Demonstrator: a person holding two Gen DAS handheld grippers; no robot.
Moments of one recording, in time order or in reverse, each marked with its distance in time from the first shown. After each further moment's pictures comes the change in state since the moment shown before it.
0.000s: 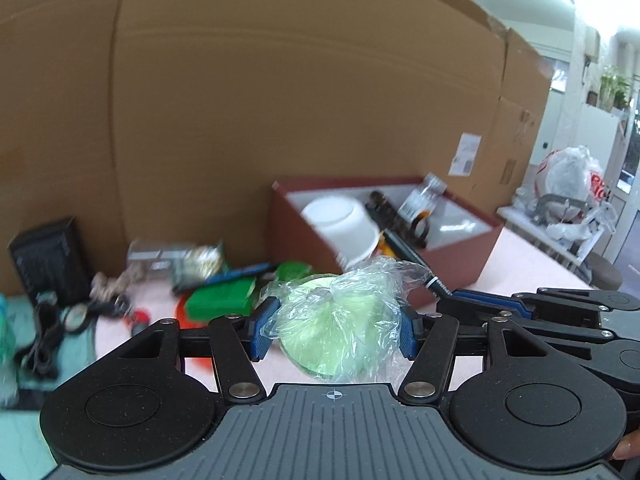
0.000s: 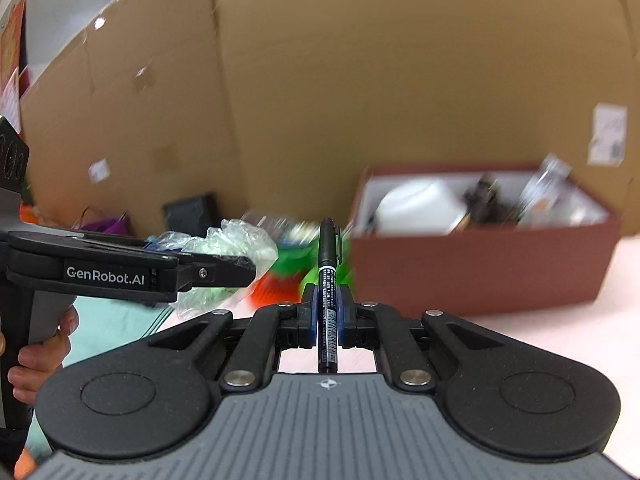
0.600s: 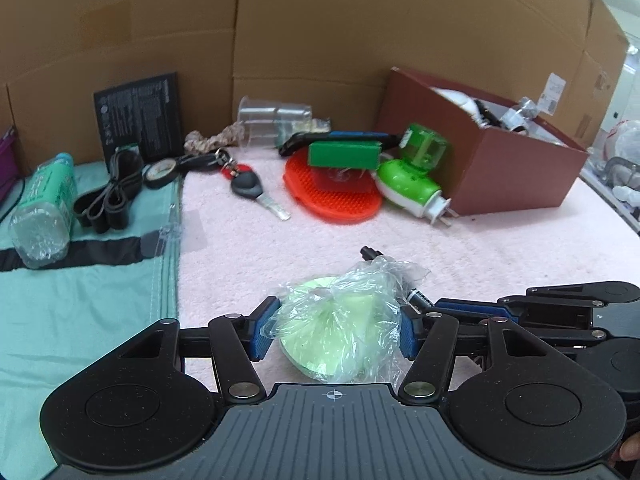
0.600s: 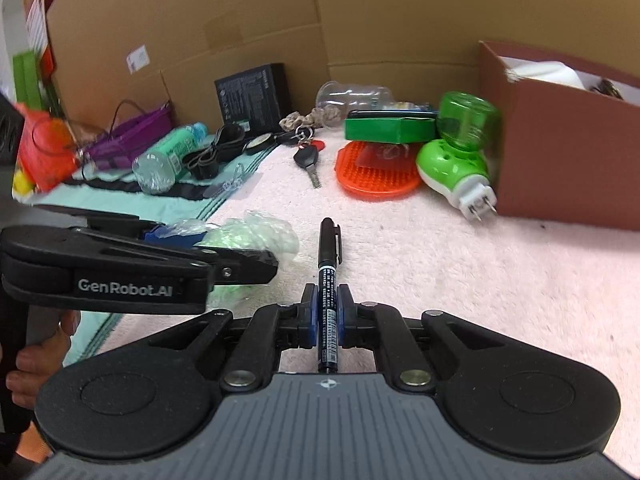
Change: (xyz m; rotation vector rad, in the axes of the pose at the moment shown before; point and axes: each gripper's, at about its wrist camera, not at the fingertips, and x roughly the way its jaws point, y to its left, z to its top) left arm -0.018 0.075 -0.106 -0.124 0.175 0.147; right arm 0.072 0.068 -0.073 -0.032 0.296 0.170
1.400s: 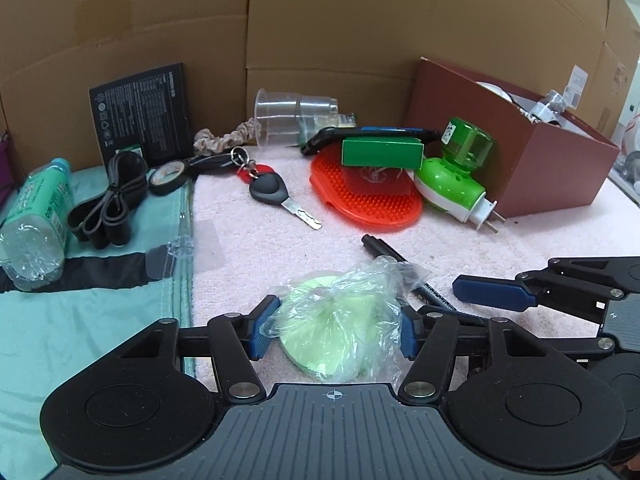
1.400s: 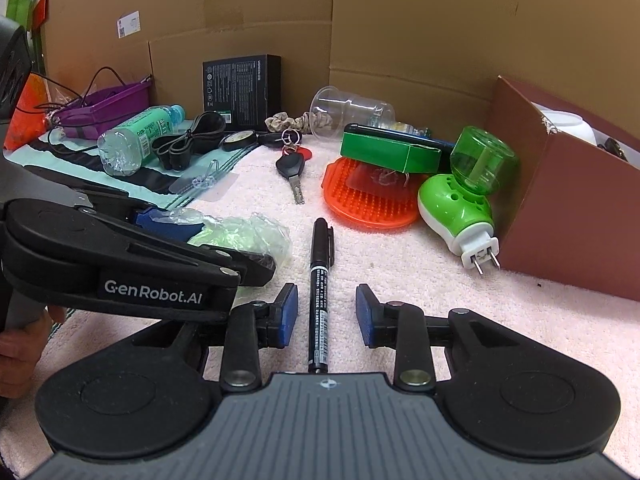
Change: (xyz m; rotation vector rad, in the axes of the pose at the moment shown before) left arm 0.041 0.022 0.004 0.013 0.012 0.048; right arm 0.044 0.023 0.012 -0.193 -0.007 -0.136
